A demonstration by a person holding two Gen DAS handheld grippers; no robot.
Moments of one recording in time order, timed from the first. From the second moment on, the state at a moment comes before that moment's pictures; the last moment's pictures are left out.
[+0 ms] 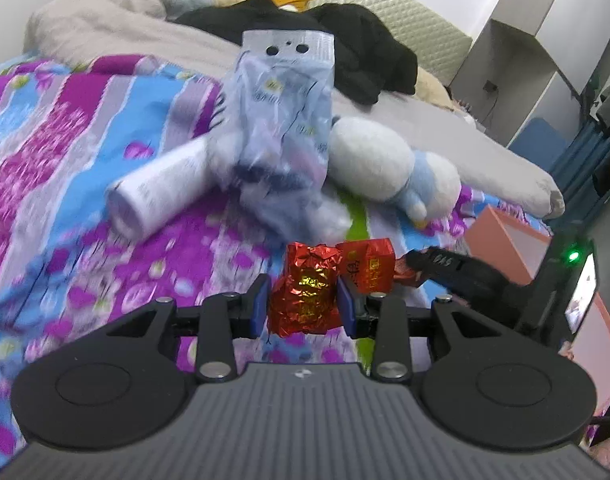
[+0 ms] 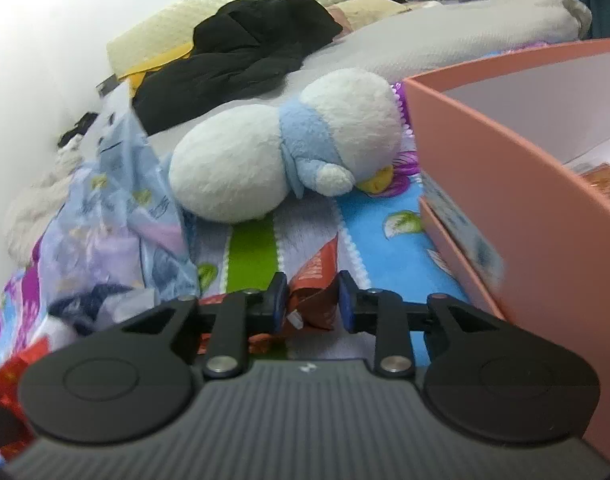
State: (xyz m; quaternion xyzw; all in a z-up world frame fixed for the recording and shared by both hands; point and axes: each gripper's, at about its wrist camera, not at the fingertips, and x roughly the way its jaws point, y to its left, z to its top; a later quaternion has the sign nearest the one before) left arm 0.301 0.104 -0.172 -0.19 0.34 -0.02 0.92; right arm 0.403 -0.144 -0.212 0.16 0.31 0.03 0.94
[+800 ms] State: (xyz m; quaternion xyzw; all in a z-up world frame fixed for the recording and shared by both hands) left arm 0.164 0.106 -0.188 -0.20 0.40 0.02 0.90; right arm 0.224 -0.159 -0.165 0.06 0.36 0.11 0.93
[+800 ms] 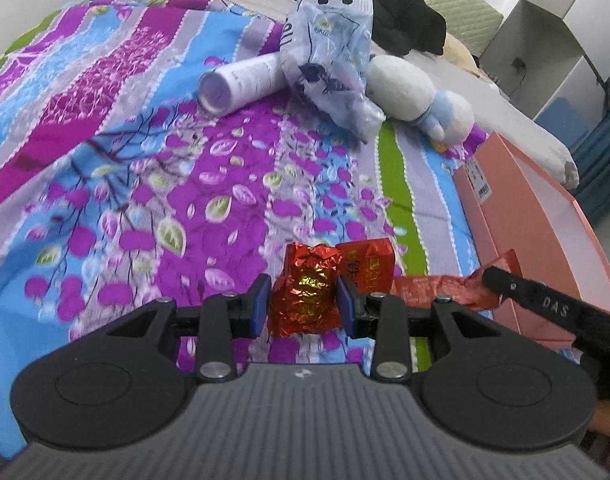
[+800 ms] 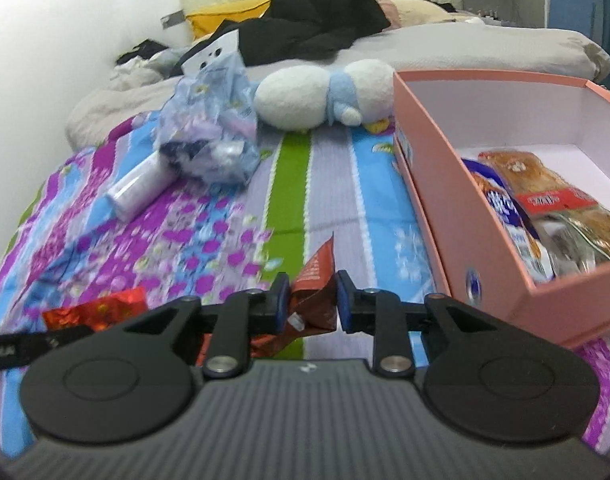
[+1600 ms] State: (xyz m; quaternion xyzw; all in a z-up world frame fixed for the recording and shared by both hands) left arm 0.149 0.055 -0.106 -0.20 0.37 -0.03 0.91; right arm 0.190 -0.191 -0.097 0.03 0.33 0.10 0.94
